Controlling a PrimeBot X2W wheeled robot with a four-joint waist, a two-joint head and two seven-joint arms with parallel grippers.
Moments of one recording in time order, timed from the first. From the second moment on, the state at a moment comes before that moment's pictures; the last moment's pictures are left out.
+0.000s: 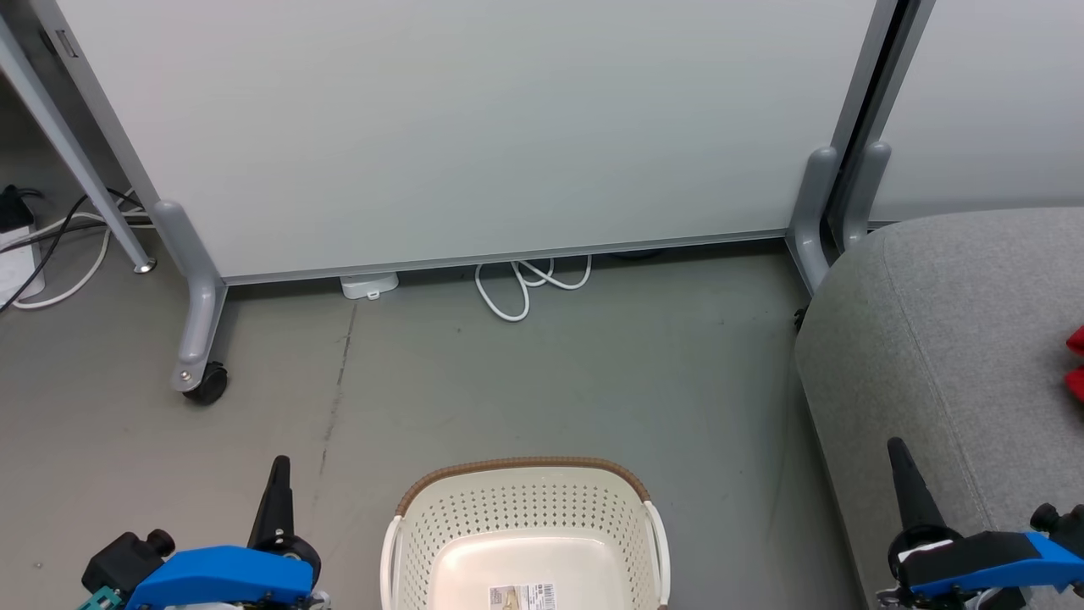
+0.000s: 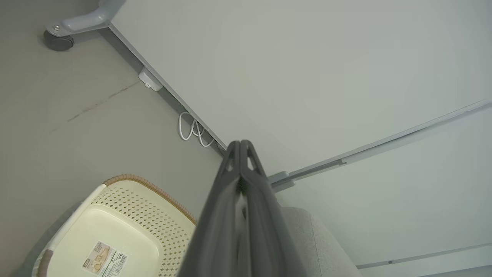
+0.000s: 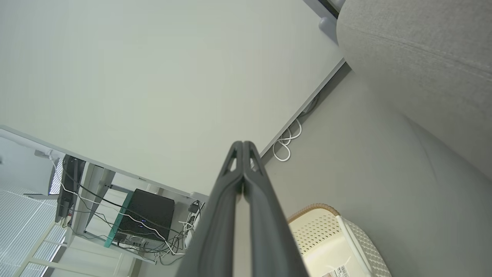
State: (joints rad) left arm -0.04 0.07 -0.03 0.35 -1.09 -0.13 -0.04; right arm -0.03 -0.04 -0.11 0.27 0.99 0.13 0.01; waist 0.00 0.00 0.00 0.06
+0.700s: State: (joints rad) left arm -0.06 0.07 0.02 0.31 -1.28 -0.13 0.01; right arm -0.06 -0.04 -0.11 0.26 1.22 0.13 0.05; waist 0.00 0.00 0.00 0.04
